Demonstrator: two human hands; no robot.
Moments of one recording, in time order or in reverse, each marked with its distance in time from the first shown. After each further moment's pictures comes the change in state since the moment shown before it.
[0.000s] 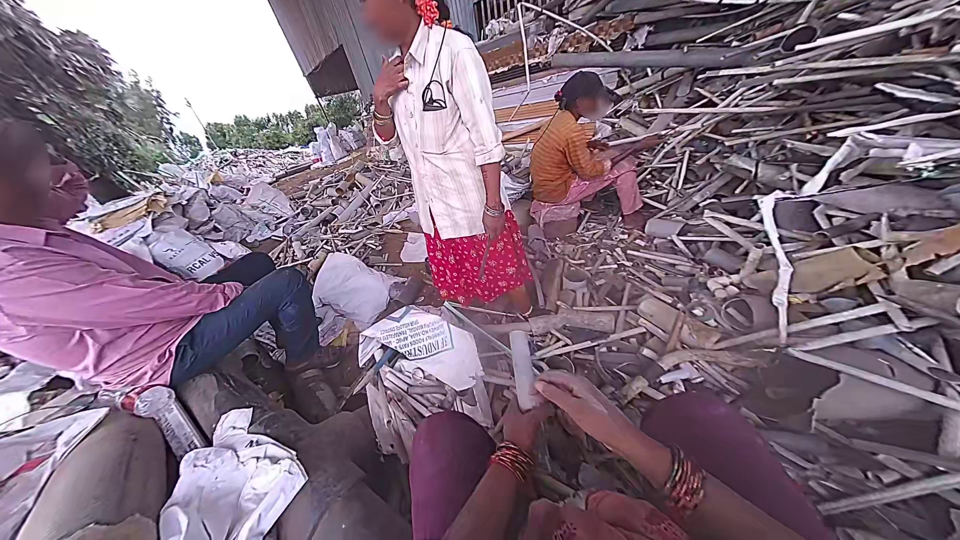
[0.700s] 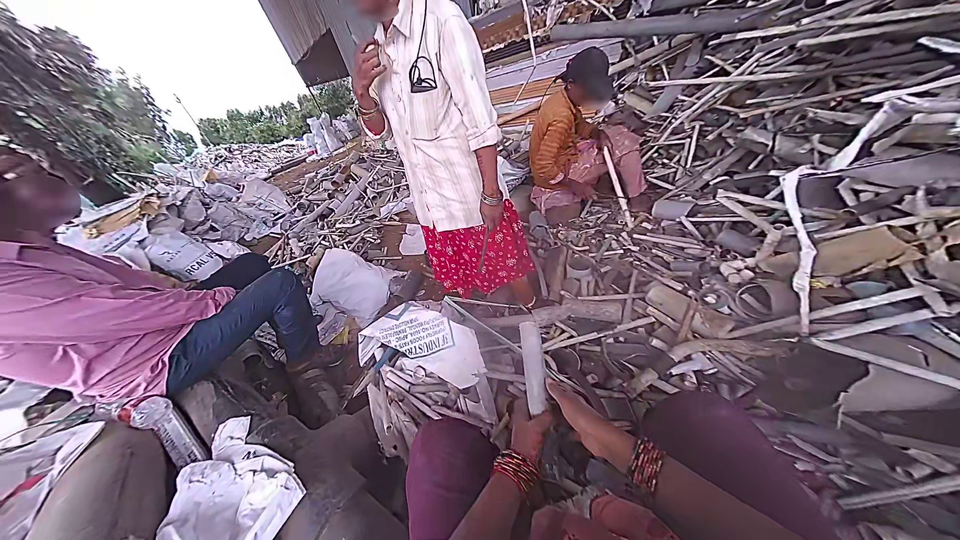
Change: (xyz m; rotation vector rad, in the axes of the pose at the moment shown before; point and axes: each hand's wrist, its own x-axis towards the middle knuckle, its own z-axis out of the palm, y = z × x) left_hand 0.083 -0.054 0.005 -0.401 -0.220 0.360; right_hand 0.043 0.089 0.026 0.352 0.217 0.793
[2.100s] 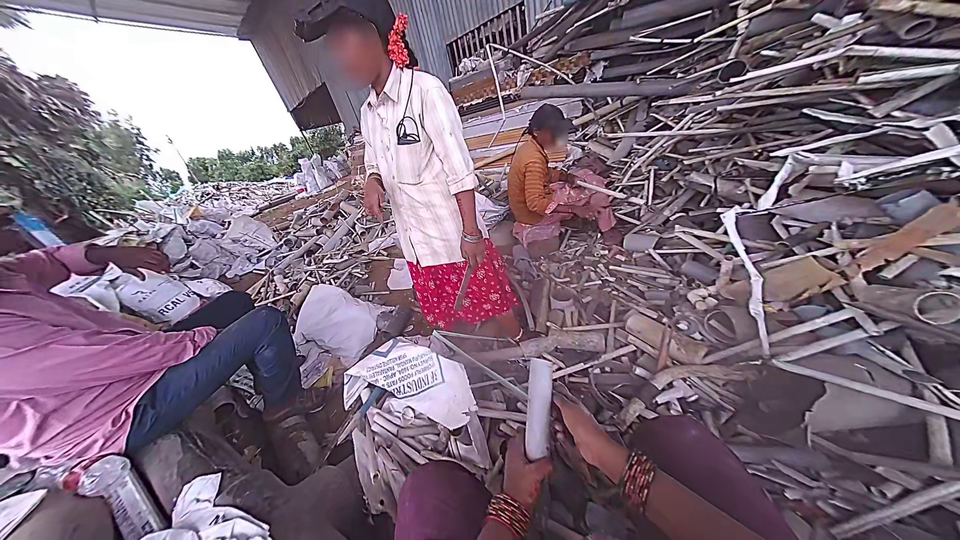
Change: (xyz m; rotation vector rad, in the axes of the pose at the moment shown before) left_hand 0.005 -0.011 -0.007 0.256 -0.092 0.092; right_hand 0.002 -0.025 -0.020 0.275 0.139 -0.170
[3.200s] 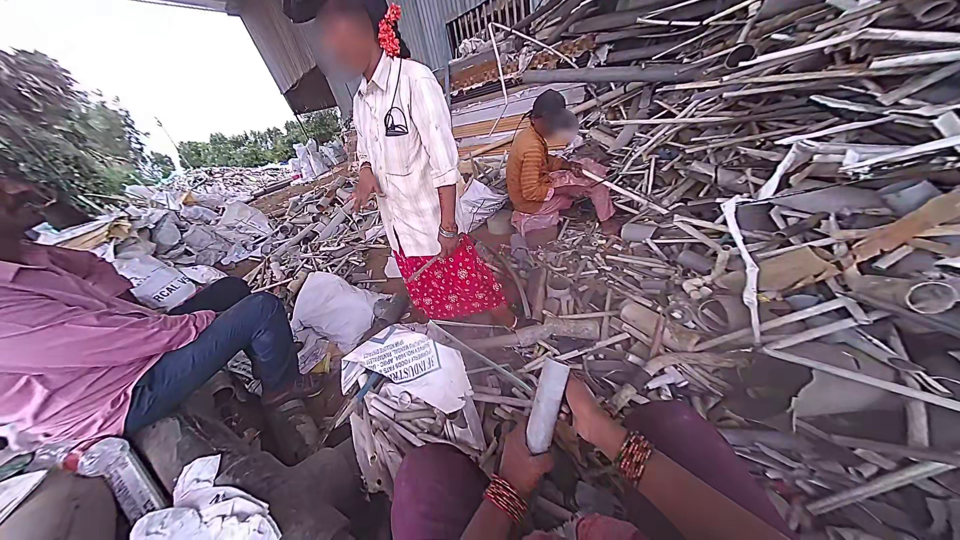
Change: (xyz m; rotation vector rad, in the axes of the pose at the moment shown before) left_hand -0.011 0.016 -0.001 0.263 -0.092 0.064; right_hand 0.001 -0.009 -0.003 0.150 0.080 0.024
